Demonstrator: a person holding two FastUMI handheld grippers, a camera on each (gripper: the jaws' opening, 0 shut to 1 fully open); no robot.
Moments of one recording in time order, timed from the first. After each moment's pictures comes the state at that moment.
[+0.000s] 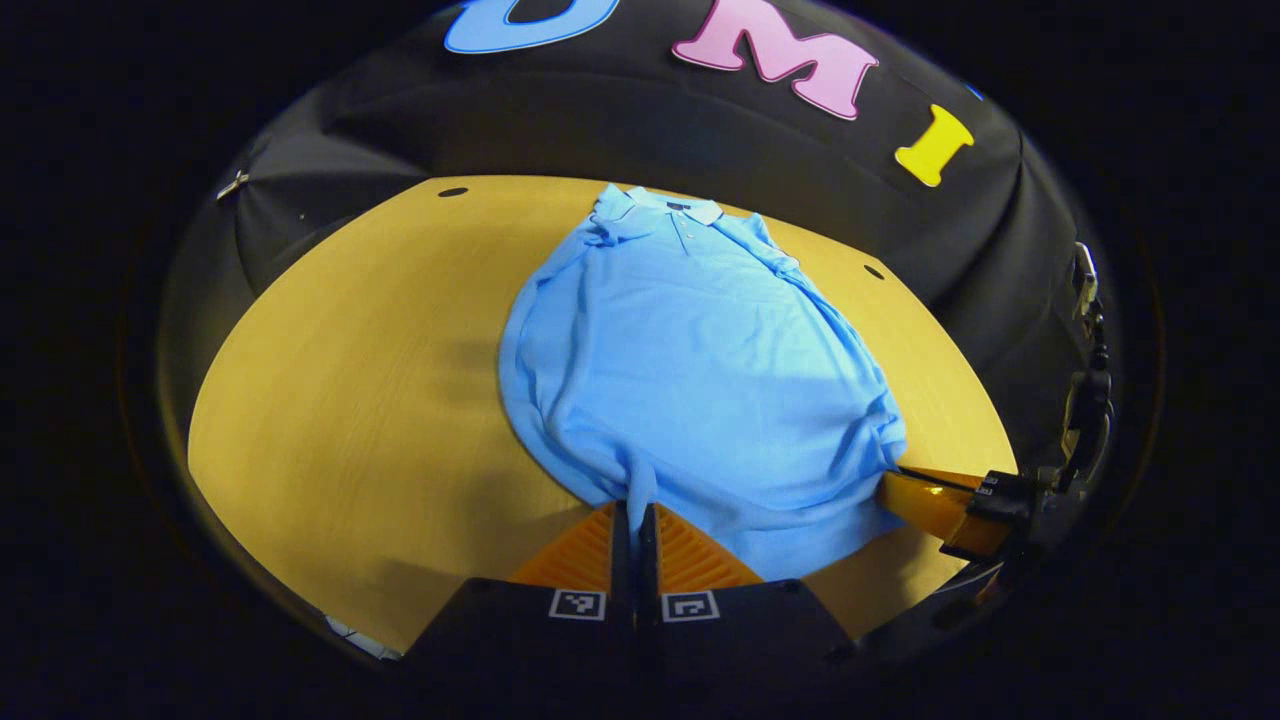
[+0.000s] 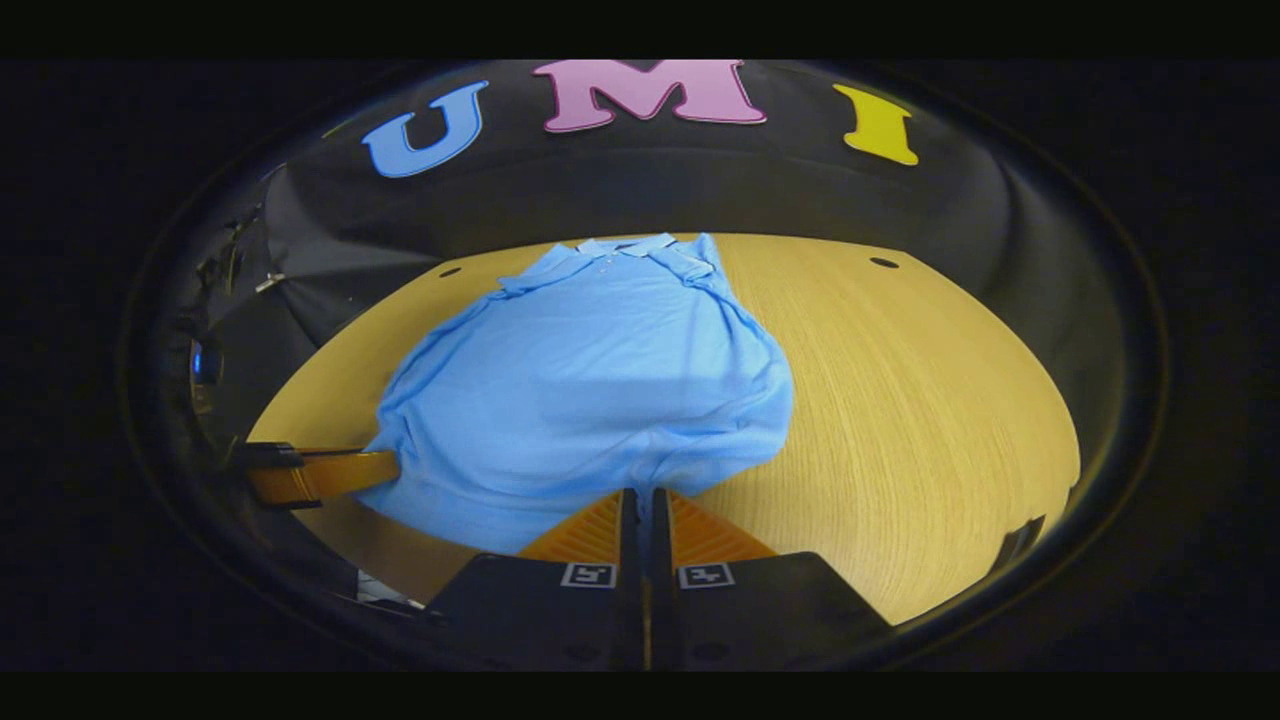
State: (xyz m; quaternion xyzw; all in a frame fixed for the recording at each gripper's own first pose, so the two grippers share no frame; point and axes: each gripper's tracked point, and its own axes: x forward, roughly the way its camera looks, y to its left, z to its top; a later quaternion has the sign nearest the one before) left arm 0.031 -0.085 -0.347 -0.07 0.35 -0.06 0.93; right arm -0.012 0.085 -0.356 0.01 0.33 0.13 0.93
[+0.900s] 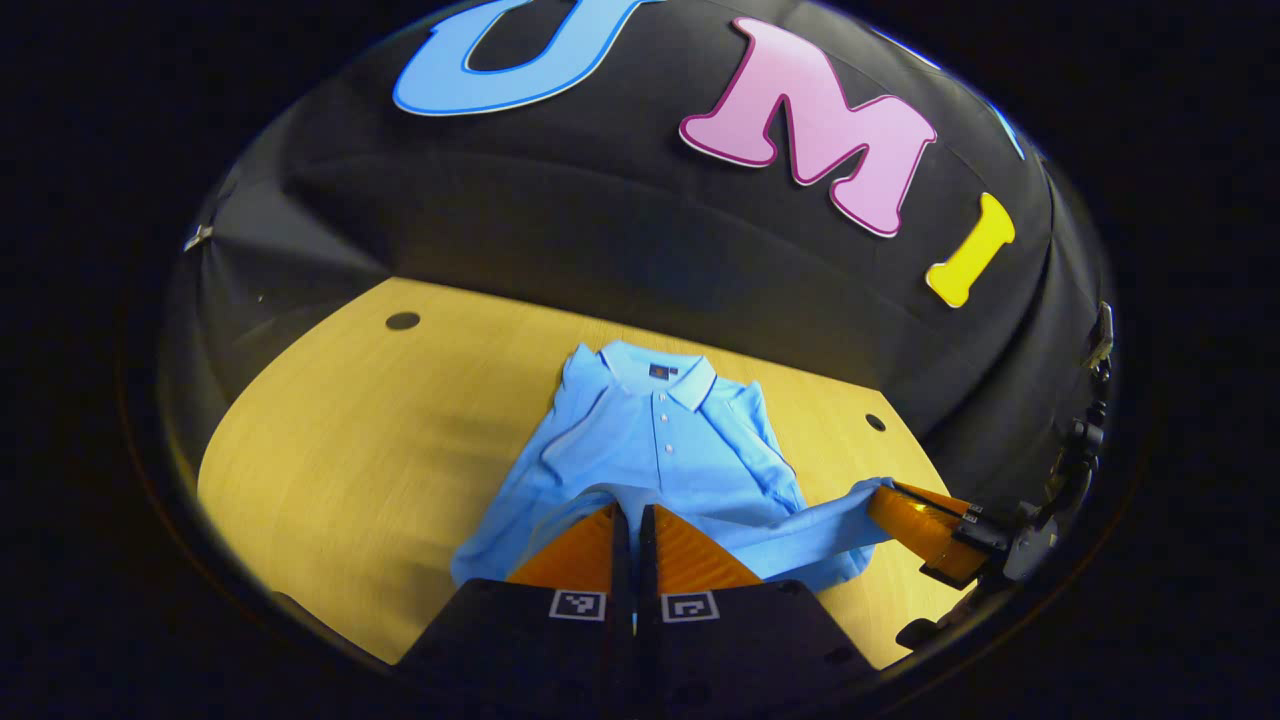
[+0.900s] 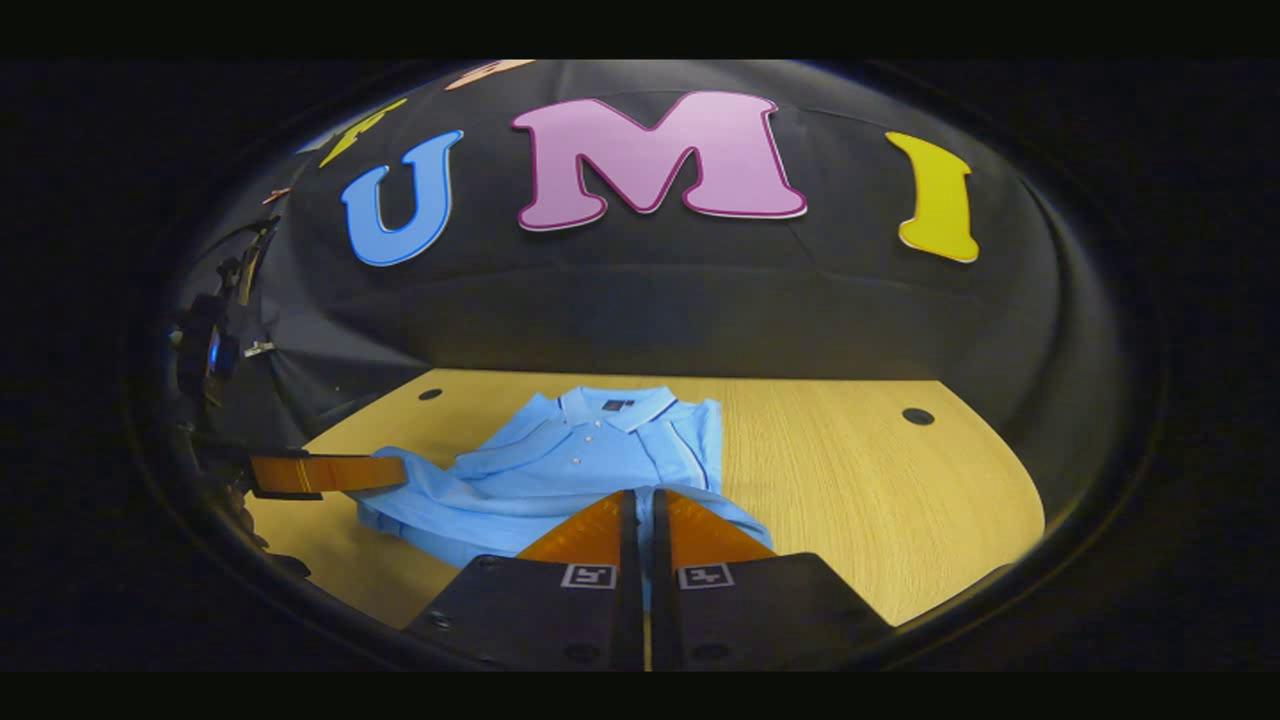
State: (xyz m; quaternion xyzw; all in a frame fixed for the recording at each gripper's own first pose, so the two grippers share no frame) left arm 0.256 -0.103 -0.198 -0.09 0.22 -0.07 0.97; right arm 0.215 0.105 -0.220 0.02 0.16 0.16 0.97
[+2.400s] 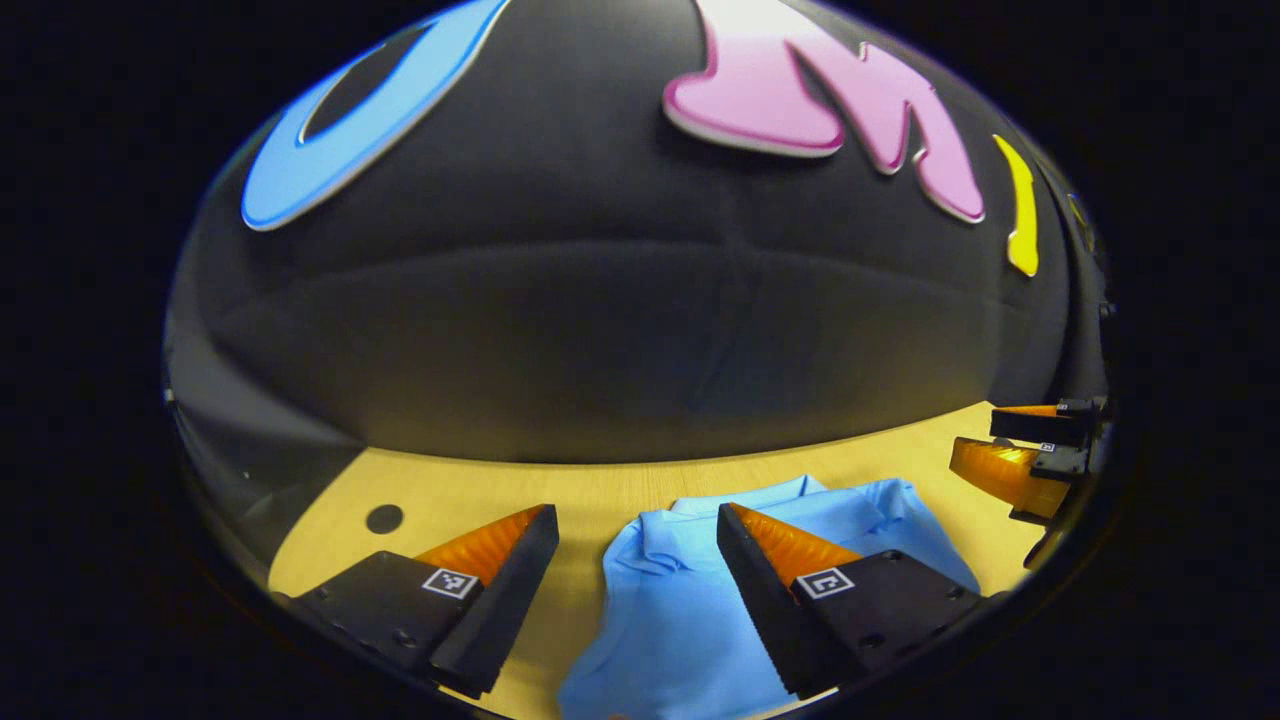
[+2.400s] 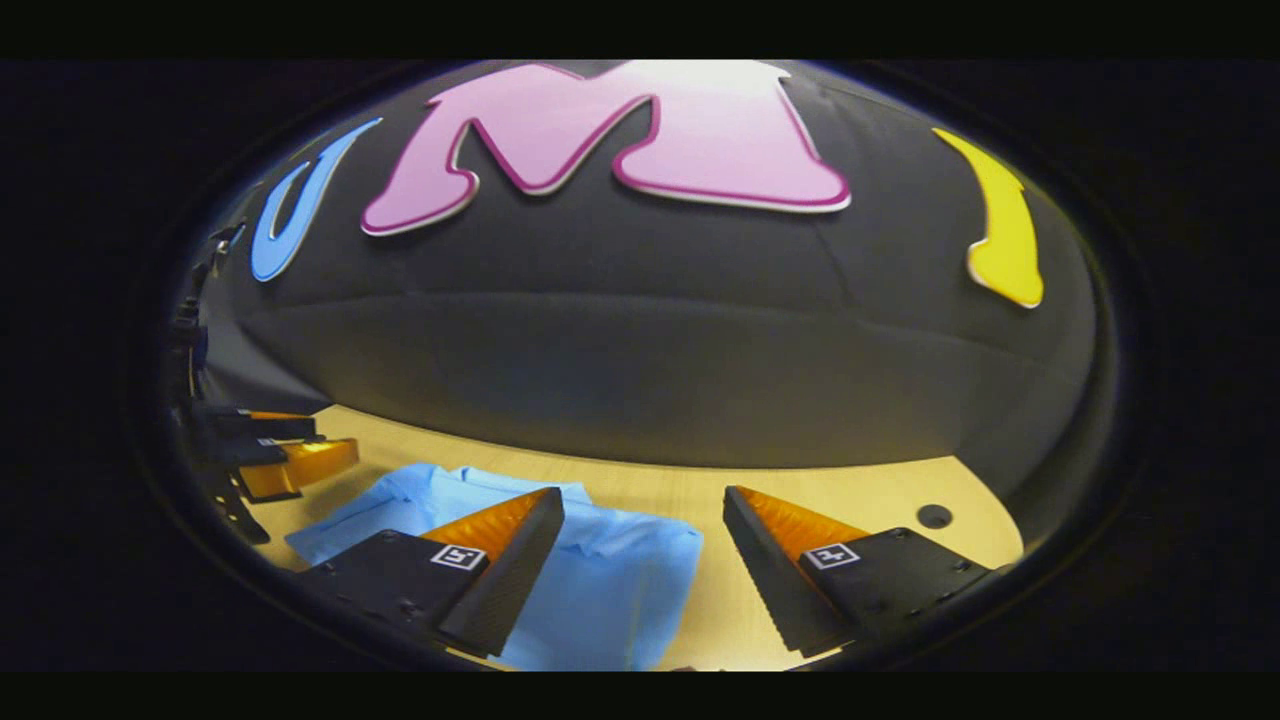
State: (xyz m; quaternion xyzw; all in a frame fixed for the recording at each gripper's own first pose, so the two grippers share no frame) left arm 0.418 -0.083 -0.148 0.06 0.09 -0.03 0.99; right arm 0.390 0.074 -0.207 -0.04 0.11 0.10 0.99
